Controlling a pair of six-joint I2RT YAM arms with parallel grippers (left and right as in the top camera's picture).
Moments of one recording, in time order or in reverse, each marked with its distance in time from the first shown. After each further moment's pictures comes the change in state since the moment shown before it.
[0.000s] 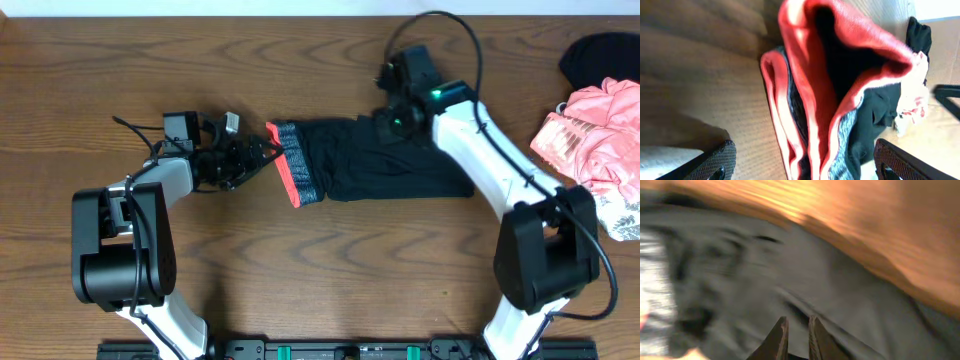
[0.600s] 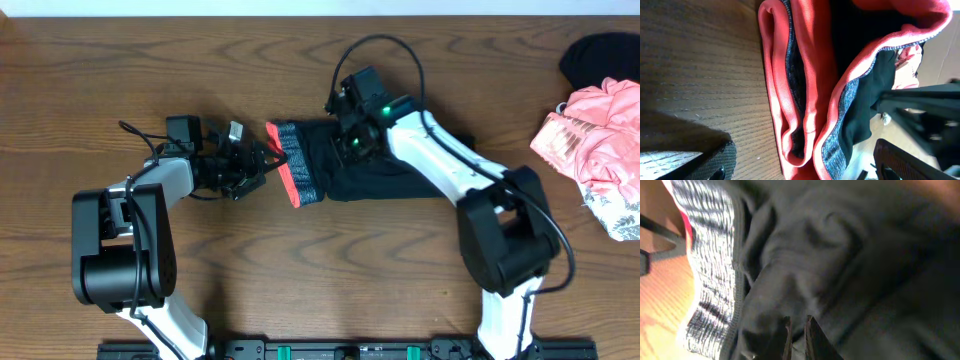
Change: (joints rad) left arm -0.004 -0.005 0.000 -0.111 0.042 -0.006; right arm 0.121 0.158 0.004 0.067 -0.196 0.010
